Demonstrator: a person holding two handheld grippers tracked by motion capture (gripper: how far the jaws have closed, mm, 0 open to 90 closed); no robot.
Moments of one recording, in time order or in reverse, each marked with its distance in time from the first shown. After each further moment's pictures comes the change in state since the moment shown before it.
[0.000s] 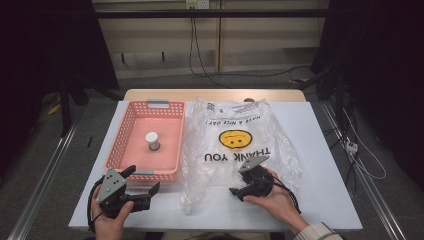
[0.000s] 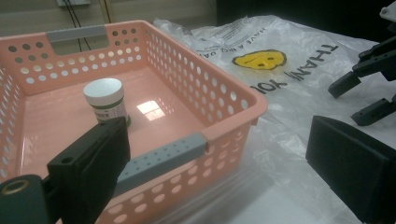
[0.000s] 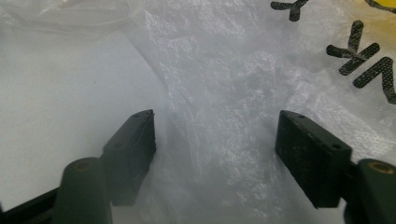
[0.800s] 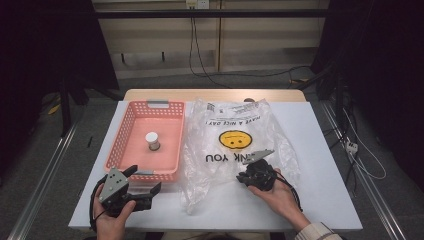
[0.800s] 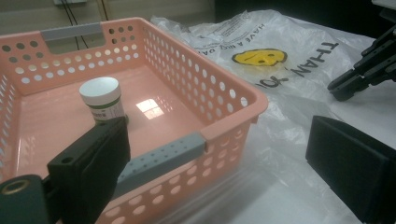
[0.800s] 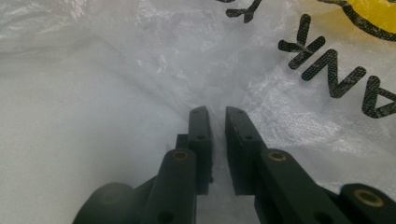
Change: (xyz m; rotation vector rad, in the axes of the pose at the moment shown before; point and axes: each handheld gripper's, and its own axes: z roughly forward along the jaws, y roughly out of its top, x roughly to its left) left arm 0.001 0.000 0.003 0.007 -0.003 0.007; right arm -0.016 0.002 -0.002 -0.008 -0.038 0.097
